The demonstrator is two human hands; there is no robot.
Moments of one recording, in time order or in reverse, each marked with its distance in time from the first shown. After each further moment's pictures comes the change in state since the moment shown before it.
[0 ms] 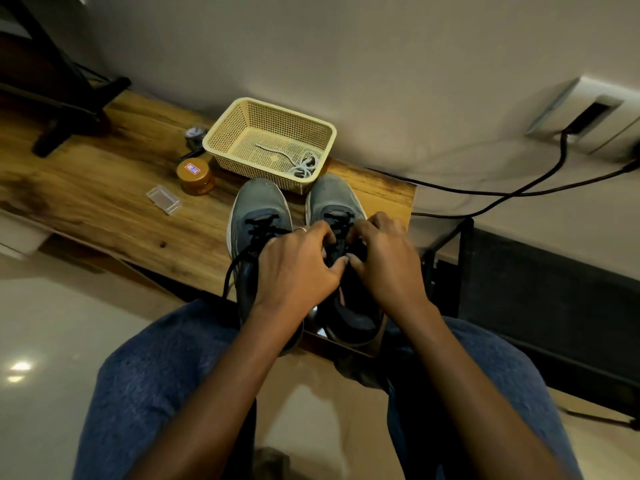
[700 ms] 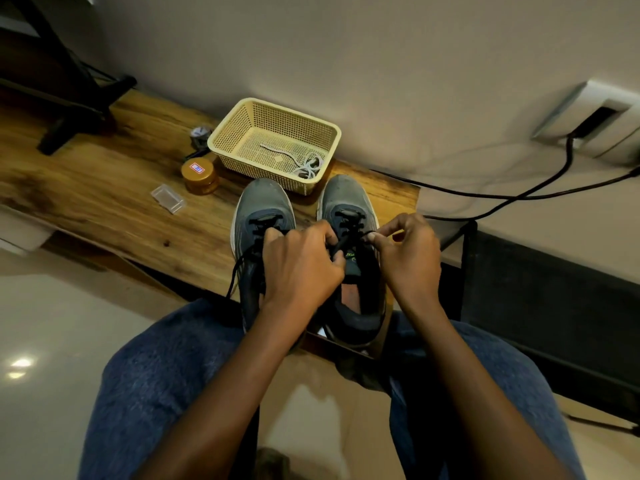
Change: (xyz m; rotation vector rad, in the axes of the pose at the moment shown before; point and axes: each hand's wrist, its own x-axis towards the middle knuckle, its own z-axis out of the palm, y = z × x) left_hand 0.008 0.000 0.009 0.073 0.093 -0.060; right_hand 0.004 0.008 0.001 0.428 0.307 0.293
